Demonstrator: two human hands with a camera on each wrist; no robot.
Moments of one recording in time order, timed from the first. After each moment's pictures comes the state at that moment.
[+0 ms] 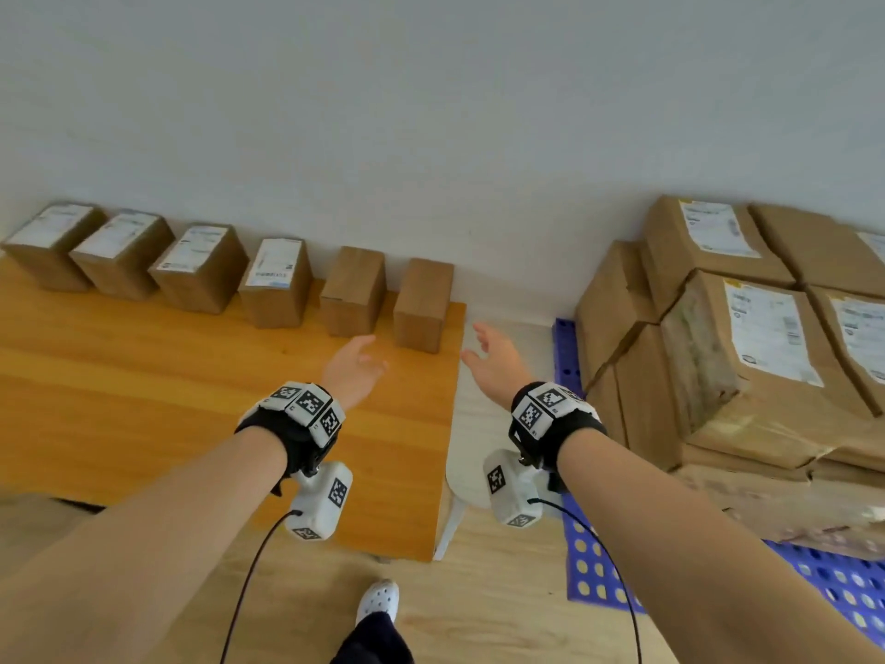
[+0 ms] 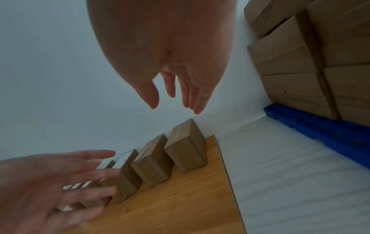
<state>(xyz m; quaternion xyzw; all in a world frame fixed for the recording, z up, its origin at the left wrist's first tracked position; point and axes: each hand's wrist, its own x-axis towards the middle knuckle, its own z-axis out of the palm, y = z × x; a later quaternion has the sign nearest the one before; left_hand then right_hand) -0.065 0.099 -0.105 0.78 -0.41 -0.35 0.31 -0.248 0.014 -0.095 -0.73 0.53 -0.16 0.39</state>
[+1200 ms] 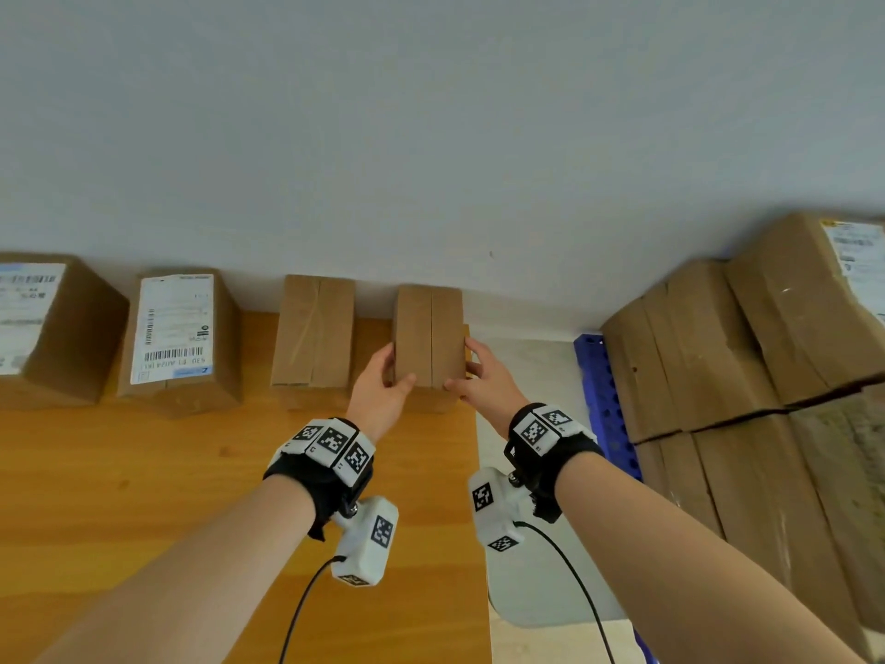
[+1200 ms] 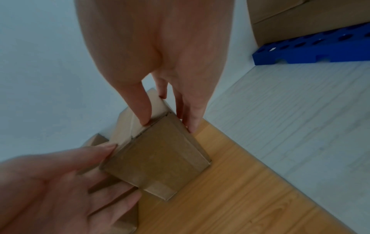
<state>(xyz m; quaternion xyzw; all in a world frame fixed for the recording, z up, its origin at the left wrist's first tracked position) 0.007 -0.094 -0.197 0.67 -0.36 -0.52 0.38 -0.139 -0.140 -0.178 -0.51 0.62 -0.16 0.57</state>
